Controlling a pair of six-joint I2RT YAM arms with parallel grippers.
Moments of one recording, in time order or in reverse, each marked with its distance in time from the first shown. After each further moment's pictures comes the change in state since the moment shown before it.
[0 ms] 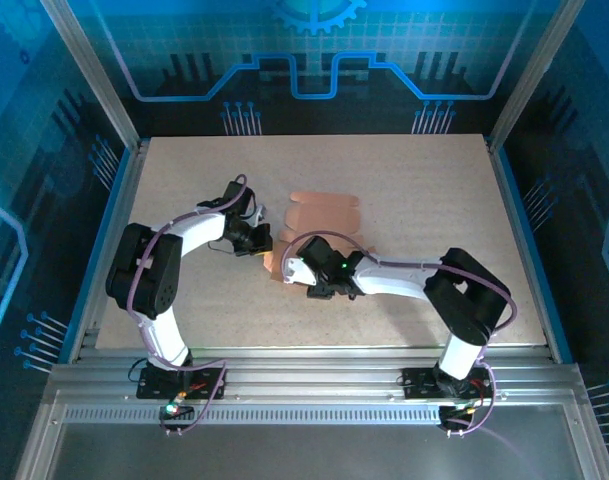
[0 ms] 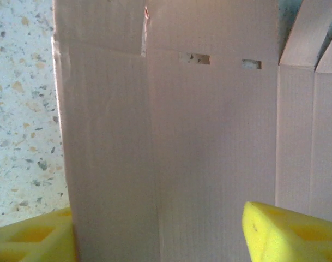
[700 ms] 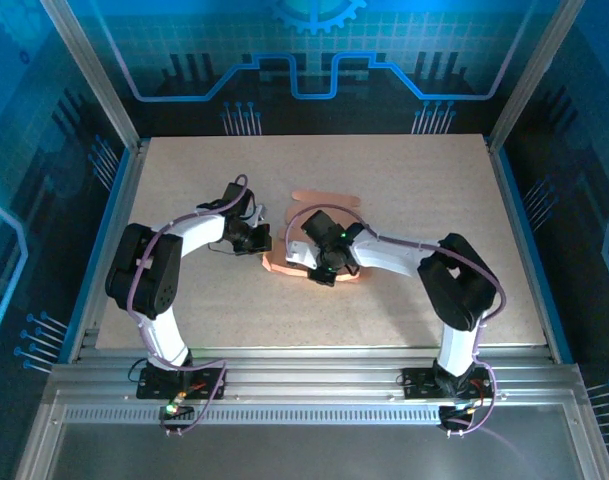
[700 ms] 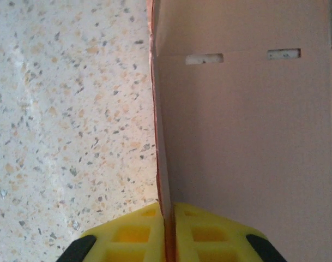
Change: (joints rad) left arm 0.003 0.000 -0.023 0.055 -0.019 0.031; right arm -0.138 0.107 0.220 -0.279 -0.336 0.102
